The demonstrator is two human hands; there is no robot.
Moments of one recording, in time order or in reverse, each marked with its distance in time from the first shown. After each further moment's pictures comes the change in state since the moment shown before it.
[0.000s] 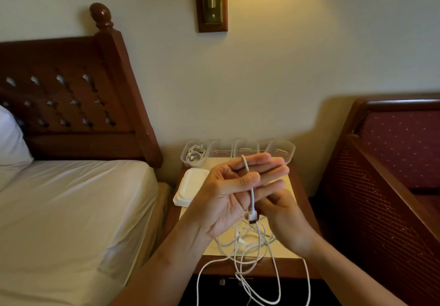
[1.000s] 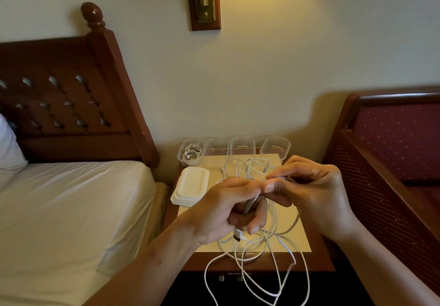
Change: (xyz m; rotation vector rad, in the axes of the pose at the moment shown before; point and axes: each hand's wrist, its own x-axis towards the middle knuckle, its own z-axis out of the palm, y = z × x) left_hand -0.011 -0.002 -0.005 0.507 -0.104 -0.276; right_hand -0.018 -0.047 -0.043 0.071 0.229 -0.382
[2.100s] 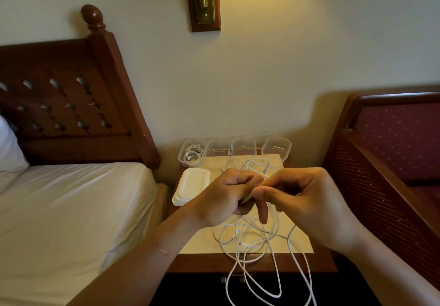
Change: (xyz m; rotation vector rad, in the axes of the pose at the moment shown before) left_hand 0.008 0.015 -0.007 0.253 0.048 0.030; right_hand -0.005 -0.027 0.009 -0.212 -0.192 0.055
